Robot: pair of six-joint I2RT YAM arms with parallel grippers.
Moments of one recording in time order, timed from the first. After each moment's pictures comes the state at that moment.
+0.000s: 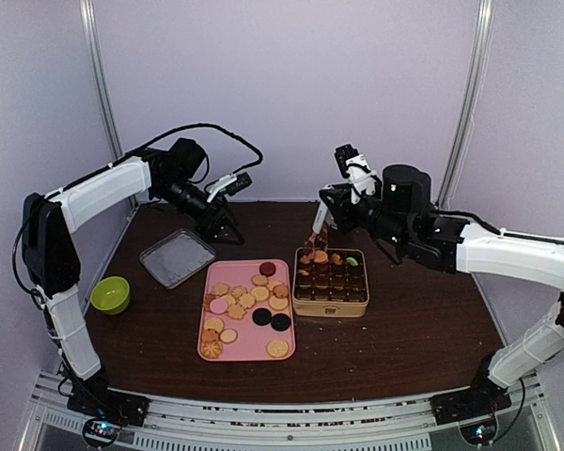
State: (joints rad) left arm -0.47 1.87 1.76 -1.00 0.75 0.60; right arm 0.84 1.41 1.08 0.21 0.24 -0.02
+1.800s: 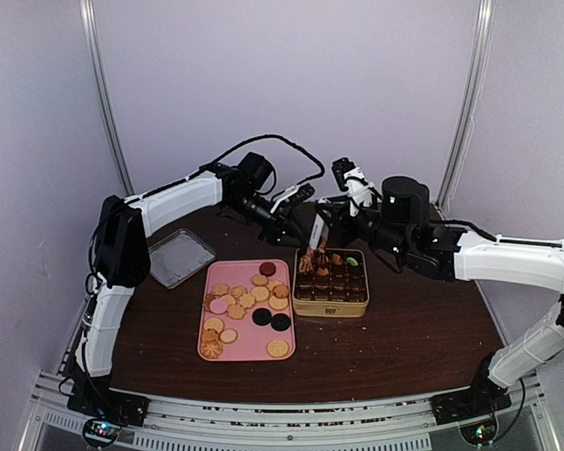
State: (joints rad) left arm -0.66 2.33 2.20 -0.88 1.02 0.71; right arm 0.84 1.41 1.01 0.26 0.15 0.00
